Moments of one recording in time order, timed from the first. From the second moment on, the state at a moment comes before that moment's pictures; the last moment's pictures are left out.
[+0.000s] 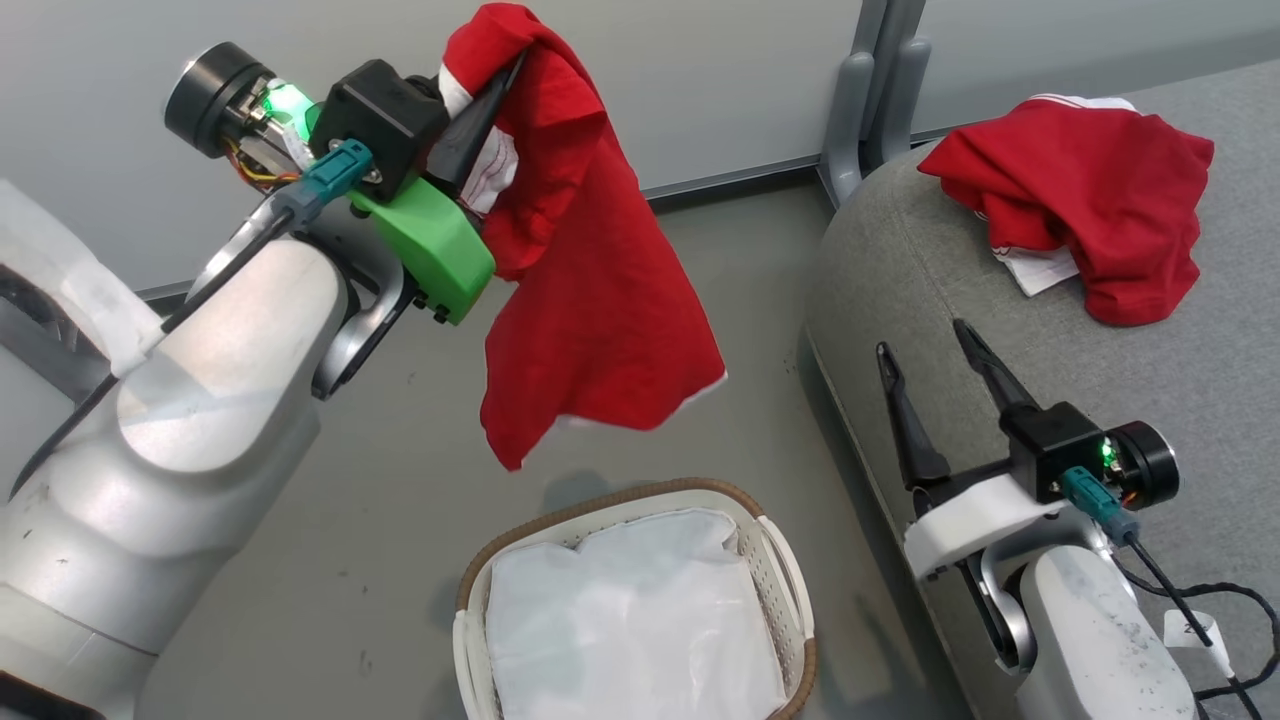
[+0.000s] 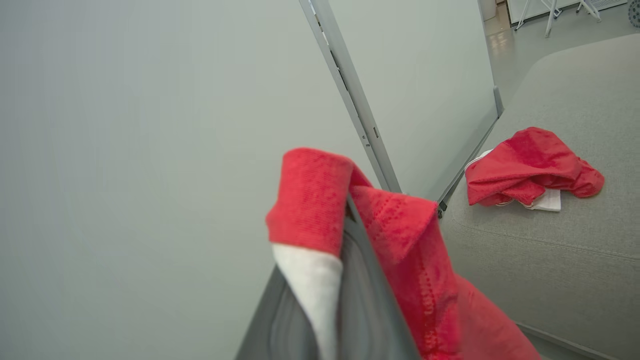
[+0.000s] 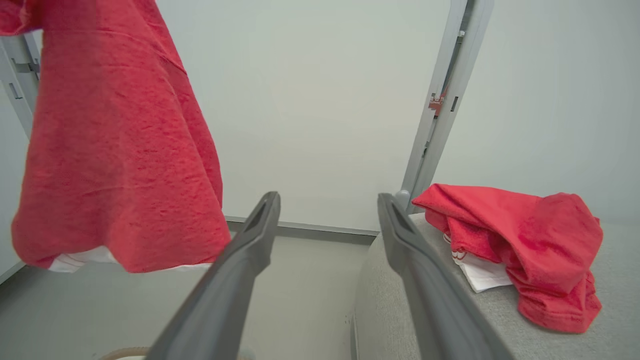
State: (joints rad) left arm -1.02 0.40 -0.87 0.41 -0.50 -0.10 -0.12; right arm -0.28 -0.05 0.10 0.26 0.02 0.13 -0.26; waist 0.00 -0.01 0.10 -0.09
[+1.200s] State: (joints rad) left arm -1.03 0.31 -0.99 0.20 -0.50 -0.11 -0.06; right arm -0.56 -0.05 0.44 0.44 0.09 0.13 -0.26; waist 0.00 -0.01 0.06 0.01
